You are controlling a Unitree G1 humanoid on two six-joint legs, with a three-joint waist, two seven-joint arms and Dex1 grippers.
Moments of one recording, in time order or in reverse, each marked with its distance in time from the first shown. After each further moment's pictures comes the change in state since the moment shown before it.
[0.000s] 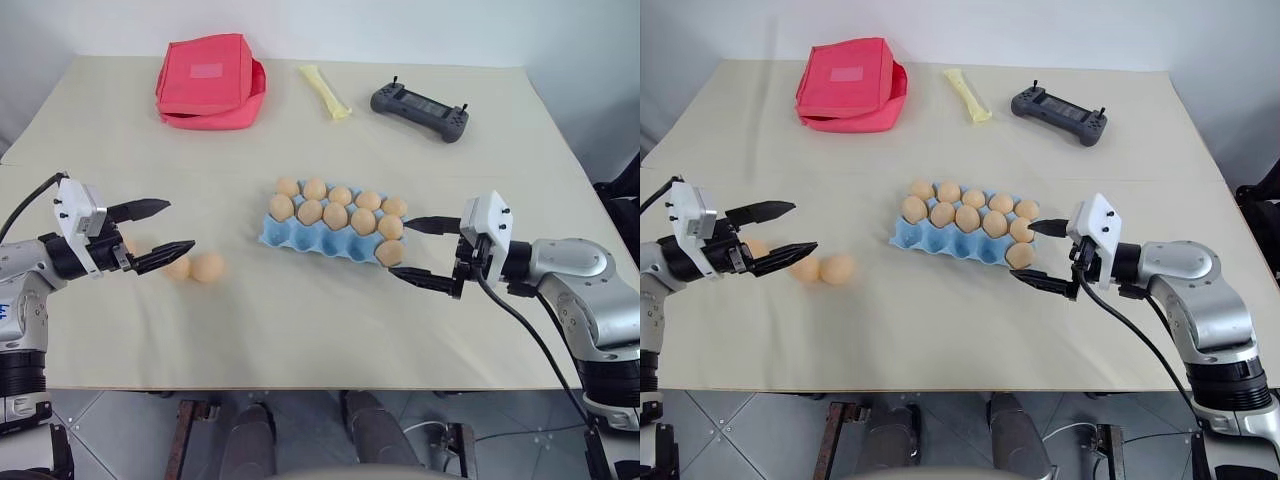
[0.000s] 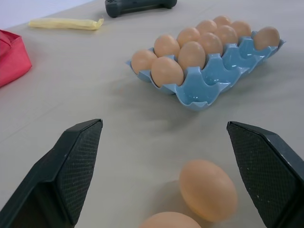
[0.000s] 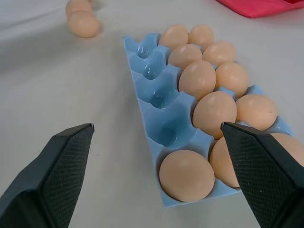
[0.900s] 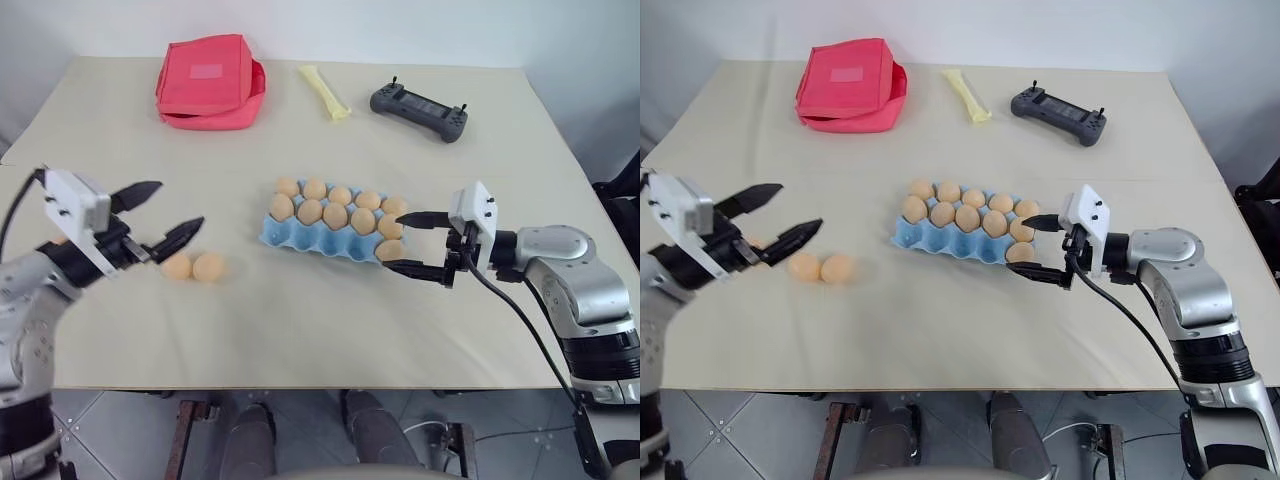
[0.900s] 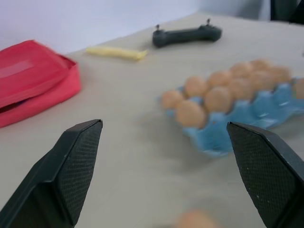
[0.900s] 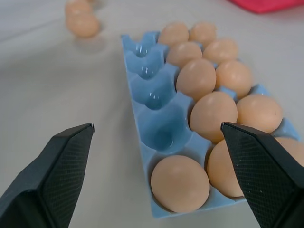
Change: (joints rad) left arm 0.255 -0.161 0.132 -0.694 -0.097 0.367 0.530; right arm -0.127 0.032 0.082 0.193 -0.023 -0.036 0.065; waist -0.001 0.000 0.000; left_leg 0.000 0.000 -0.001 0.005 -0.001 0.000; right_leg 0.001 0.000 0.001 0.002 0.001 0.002
